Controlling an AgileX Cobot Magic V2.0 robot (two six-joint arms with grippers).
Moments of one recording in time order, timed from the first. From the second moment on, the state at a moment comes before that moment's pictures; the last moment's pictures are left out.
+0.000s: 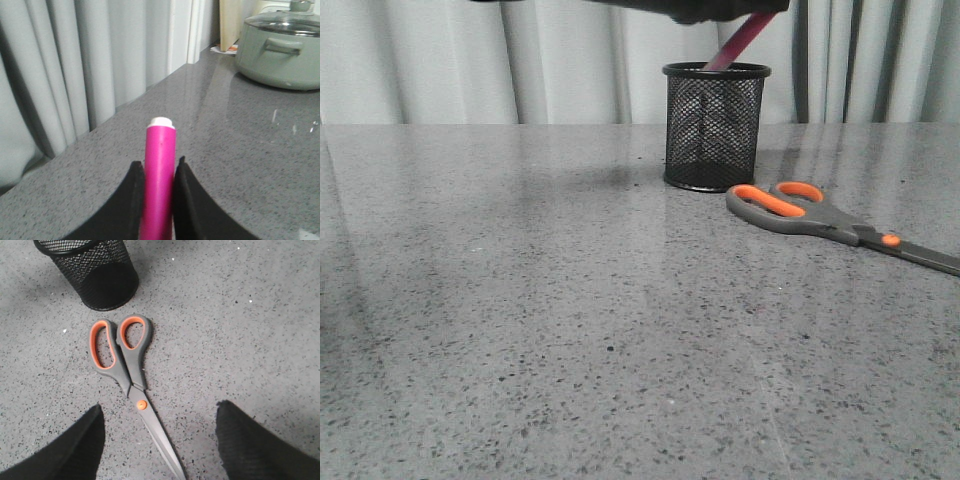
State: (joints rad) left arm -0.55 2.13 -1.78 -1.76 0.62 1.90; right arm -0.08 0.89 -0.75 0.57 0.73 -0.49
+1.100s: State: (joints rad) left arm -0.30 1.91 -1.78 -1.36 0.84 1.64; right arm -0.08 0.89 -0.75 0.60 0.72 -0.49
